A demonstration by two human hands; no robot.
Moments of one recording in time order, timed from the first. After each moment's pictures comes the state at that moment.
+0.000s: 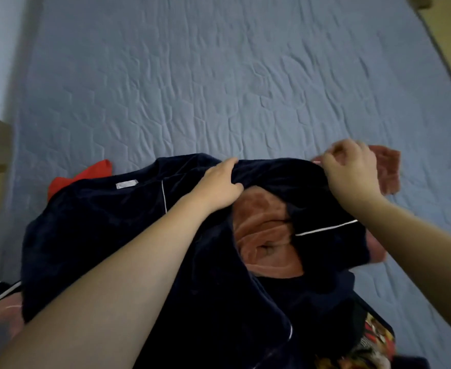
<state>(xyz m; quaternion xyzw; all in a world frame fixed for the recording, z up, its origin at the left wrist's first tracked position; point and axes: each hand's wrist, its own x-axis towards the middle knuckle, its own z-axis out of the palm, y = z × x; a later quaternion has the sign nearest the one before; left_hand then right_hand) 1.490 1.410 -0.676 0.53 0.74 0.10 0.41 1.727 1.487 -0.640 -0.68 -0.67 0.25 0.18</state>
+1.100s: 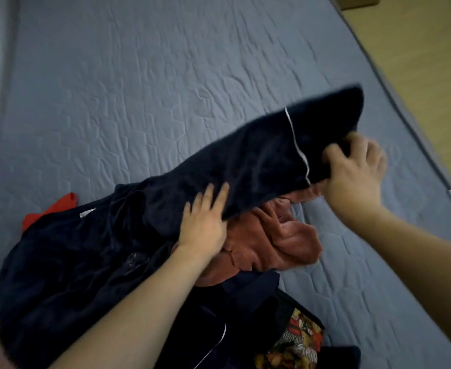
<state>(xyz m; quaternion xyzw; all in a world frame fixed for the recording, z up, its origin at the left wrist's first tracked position) 1.655 1.400 -0.642 0.65 0.74 -0.04 0.17 1.900 1.520 -0.608 -0.64 -0.76 0.04 0.11</state>
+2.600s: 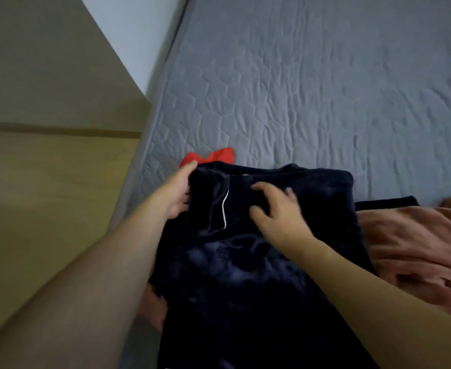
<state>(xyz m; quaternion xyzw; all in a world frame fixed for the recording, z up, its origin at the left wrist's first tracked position) 1.204 1.199 -0.639 -0.02 0.73 0.41 0.54 1.422 1.278 -0.642 -0.37 -0.83 0.40 0.09</state>
